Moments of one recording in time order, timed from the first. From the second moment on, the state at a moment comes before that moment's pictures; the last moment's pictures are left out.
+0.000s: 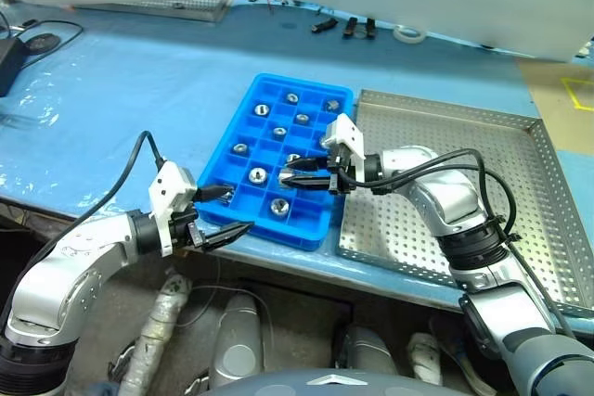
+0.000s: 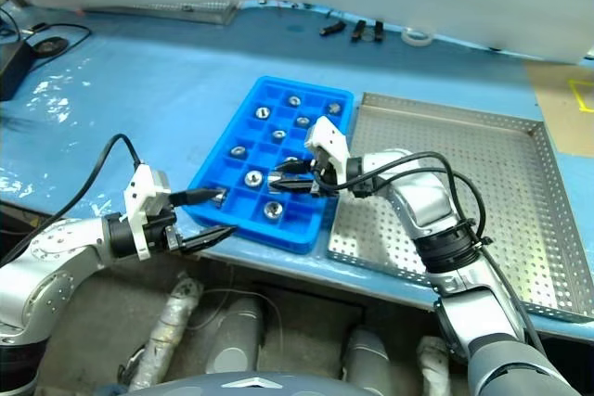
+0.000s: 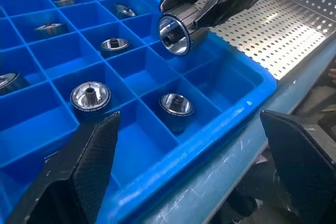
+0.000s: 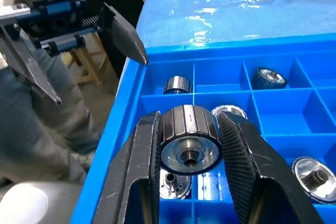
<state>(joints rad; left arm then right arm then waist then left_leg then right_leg) -0.01 0.67 0.16 -0.54 -0.59 0.67 -0.86 -0.64 -0.47 0.26 -0.05 0.36 0.60 1.04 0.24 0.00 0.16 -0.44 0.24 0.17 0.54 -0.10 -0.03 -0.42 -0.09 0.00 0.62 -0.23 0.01</state>
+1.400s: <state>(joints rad) -0.53 0.53 -0.07 0.00 -0.44 0.46 -0.91 -0.53 -0.52 0.05 -0.15 0.24 0.58 0.75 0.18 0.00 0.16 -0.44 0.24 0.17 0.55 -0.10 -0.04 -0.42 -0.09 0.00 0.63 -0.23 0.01</state>
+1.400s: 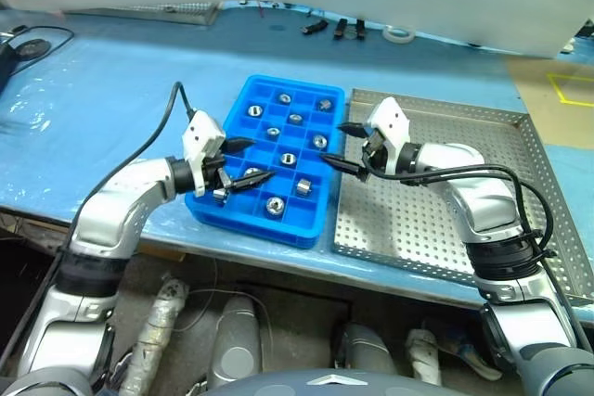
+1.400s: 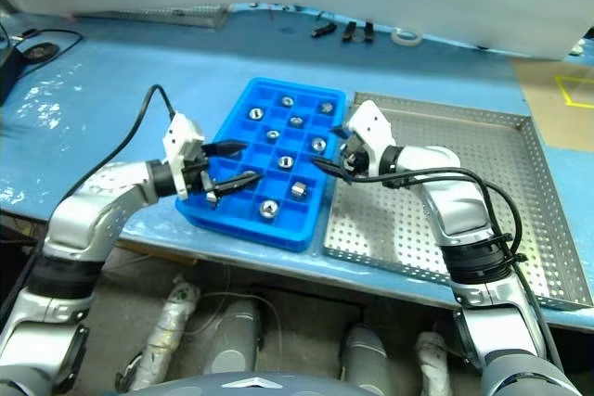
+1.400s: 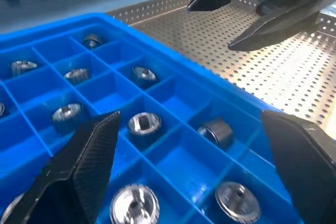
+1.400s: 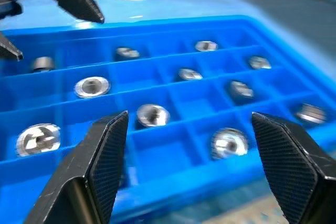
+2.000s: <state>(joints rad) -0.77 0.31 -0.18 0.50 -0.29 0.21 -1.11 -0.07 -0.54 -0.25 -0.41 0.25 0.64 0.50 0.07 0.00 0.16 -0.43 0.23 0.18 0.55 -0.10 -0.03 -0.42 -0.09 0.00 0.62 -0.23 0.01</state>
